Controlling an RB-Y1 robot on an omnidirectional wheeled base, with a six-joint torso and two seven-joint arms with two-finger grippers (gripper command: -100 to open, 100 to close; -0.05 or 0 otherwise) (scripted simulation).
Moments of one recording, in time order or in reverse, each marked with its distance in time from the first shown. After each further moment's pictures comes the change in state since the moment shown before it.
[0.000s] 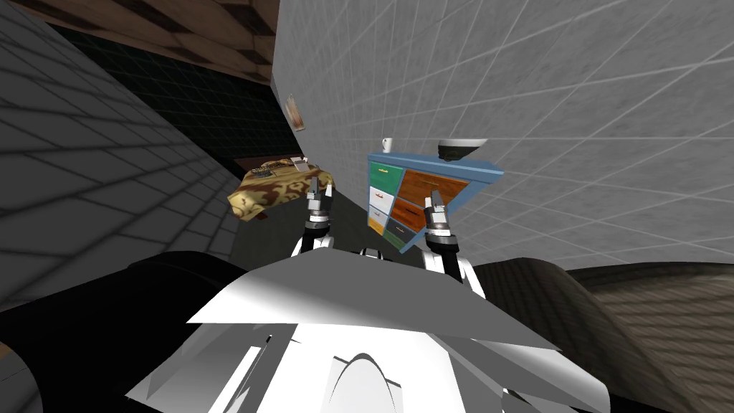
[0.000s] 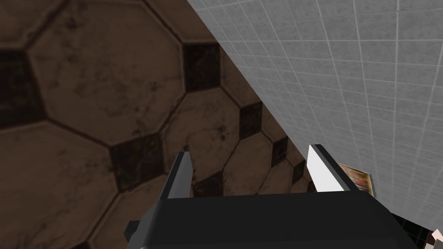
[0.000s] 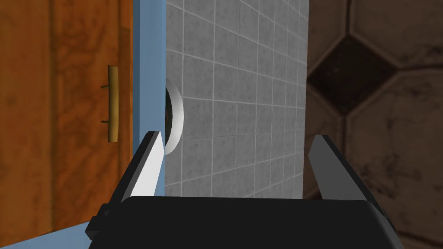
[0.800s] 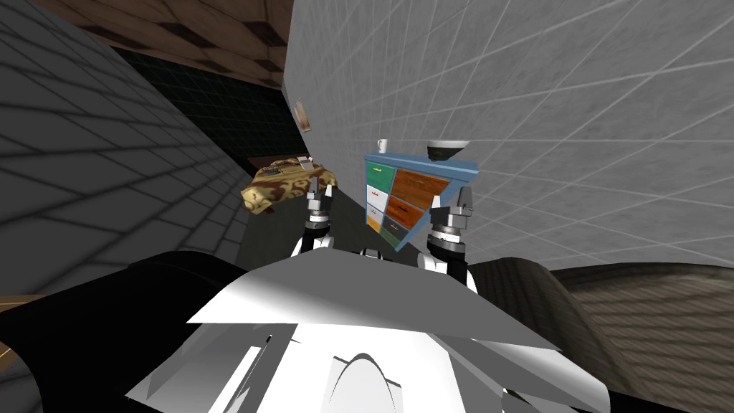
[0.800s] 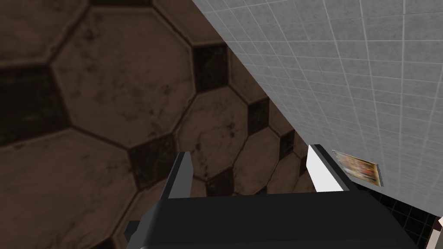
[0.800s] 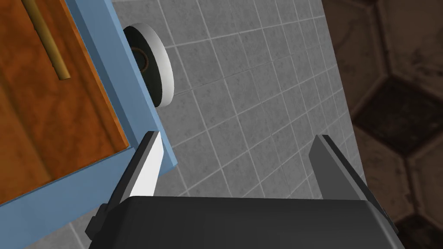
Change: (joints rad) left arm 0.000 0.000 0.000 0.000 0.000 0.000 0.000; right arm 0.097 0.168 0.035 -0.120 -0.150 -0.032 -0.120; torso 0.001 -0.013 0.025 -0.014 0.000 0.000
